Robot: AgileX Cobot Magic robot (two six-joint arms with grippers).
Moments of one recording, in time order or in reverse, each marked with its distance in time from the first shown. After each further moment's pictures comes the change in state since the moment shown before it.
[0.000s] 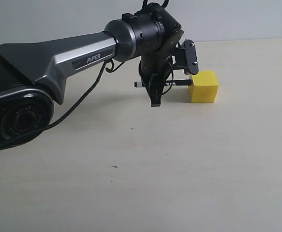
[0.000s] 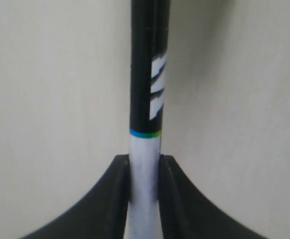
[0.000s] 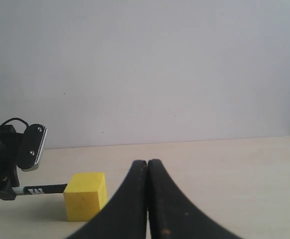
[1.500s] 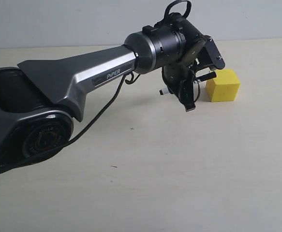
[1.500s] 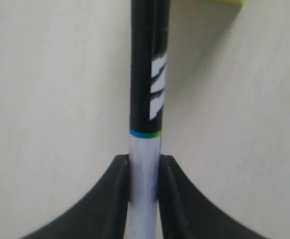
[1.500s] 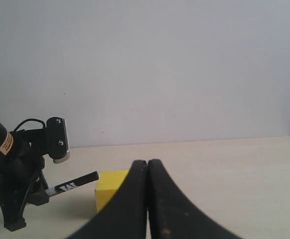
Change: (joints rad) left arm -0.068 0.065 -0.108 -0.045 -0.058 -0.285; right arm 0.000 0.000 0.000 0.000 0.000 0.000
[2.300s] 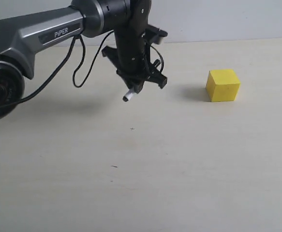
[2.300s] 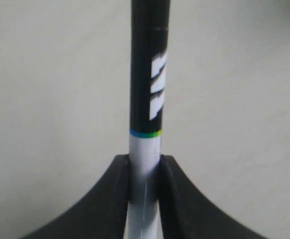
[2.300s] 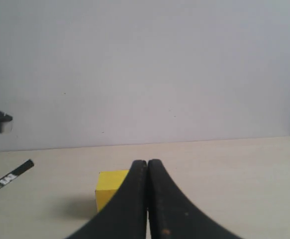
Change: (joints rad) left arm 0.182 -0.138 0.140 -0.226 0.208 -0.370; right arm 0.000 0.000 0.000 0.000 0.000 0.000
